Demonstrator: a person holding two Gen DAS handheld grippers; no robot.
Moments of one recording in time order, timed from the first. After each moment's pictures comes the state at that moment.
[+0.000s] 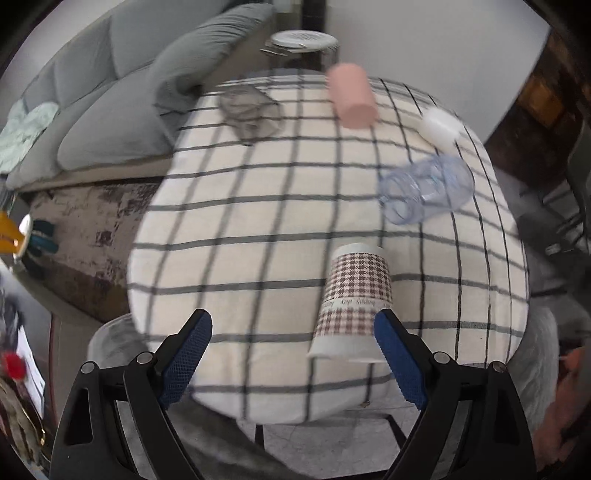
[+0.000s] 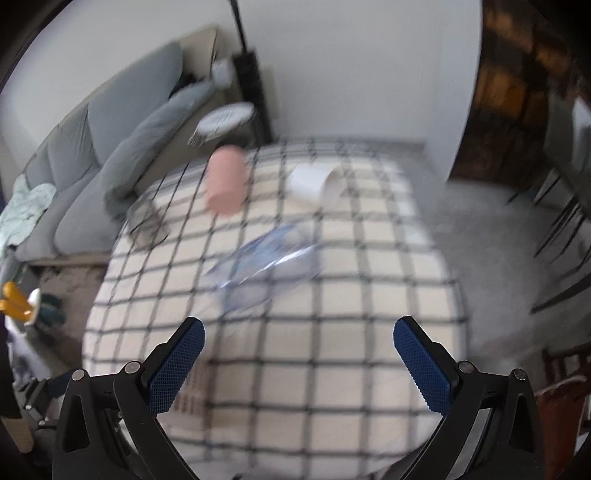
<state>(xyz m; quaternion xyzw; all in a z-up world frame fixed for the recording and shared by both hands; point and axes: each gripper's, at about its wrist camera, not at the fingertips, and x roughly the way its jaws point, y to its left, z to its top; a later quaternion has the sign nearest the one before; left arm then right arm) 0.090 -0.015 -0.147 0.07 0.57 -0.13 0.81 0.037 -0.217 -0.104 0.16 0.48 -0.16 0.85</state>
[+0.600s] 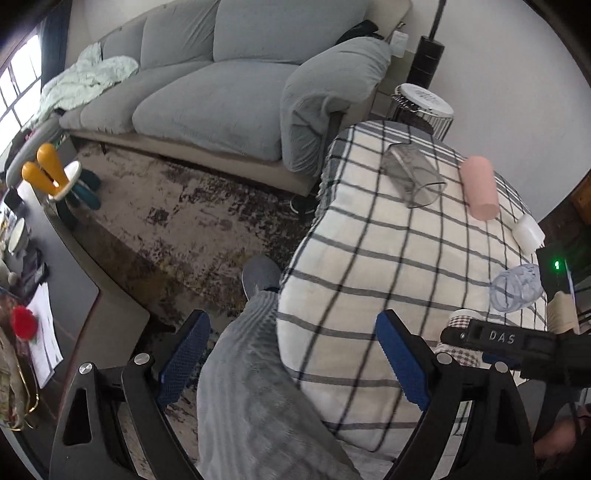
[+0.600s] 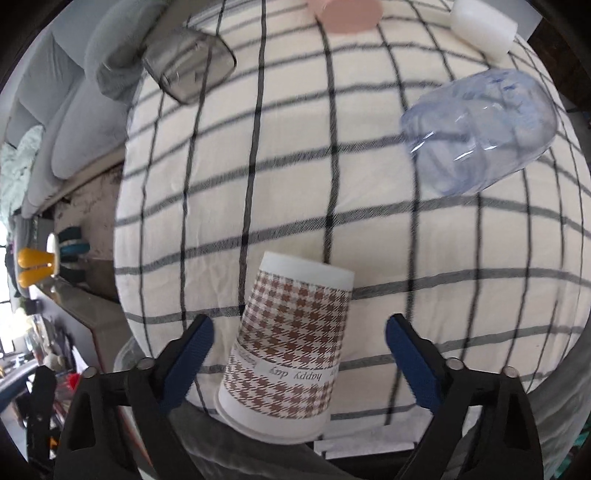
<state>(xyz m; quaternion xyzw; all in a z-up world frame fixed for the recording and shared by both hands) 0.147 0.154 -0.141 -0.01 0.54 -0.02 0.84 0.147 -0.086 -0.216 0.23 0.70 -0.09 0.67</state>
